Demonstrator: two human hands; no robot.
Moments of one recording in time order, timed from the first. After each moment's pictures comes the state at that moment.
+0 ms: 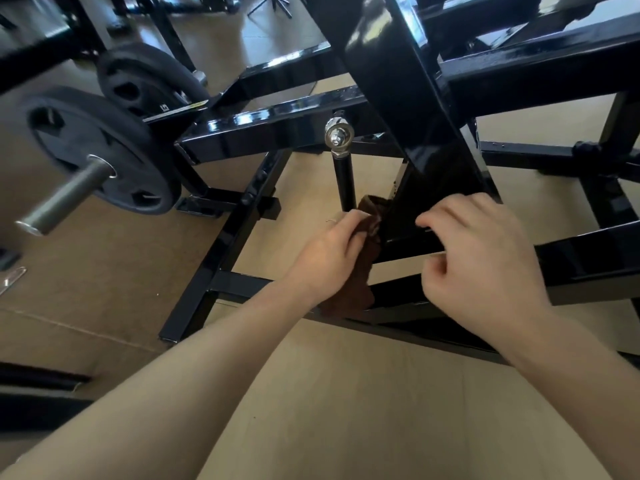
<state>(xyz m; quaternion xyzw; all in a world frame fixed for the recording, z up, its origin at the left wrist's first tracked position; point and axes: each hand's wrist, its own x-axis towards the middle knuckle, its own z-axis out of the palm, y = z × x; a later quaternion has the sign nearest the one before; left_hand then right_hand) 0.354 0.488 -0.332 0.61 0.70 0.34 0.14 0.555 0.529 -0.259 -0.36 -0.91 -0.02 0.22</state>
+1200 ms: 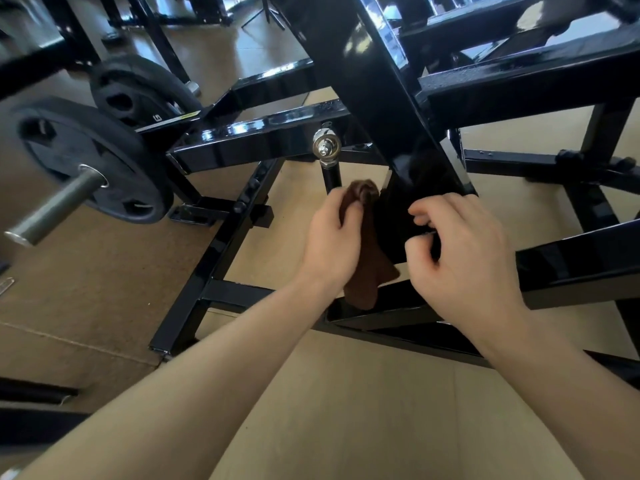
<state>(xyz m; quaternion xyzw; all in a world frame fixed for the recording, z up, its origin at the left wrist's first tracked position) 0.393 0.499 -0.282 0.39 0.67 0.57 0.25 0.547 0.536 -0.266 -0.36 -0.85 0.08 0.37</state>
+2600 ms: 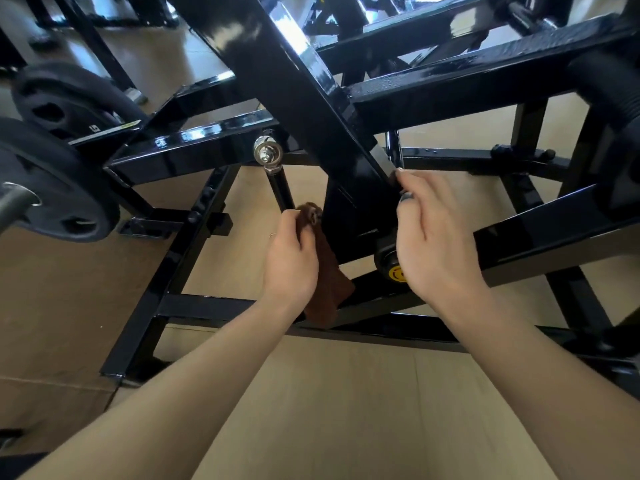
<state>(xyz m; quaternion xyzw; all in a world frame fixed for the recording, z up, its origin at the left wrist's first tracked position) 0.410 0.493 -0.297 0.39 0.74 0.49 0.22 0.569 0.556 -0.259 -0.46 -0.77 0.22 0.37</state>
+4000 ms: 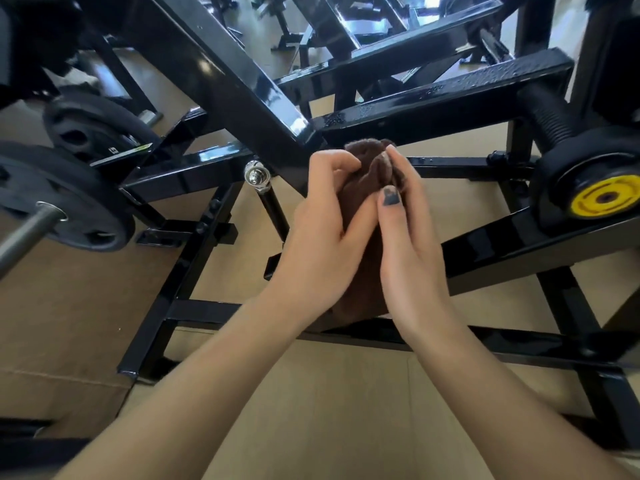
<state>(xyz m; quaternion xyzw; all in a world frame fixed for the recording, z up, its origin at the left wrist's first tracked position) 0.476 0.482 -0.189 0.60 0.57 0.54 0.16 0.581 0.520 -0.221 -0.32 -0.63 0.49 0.50</state>
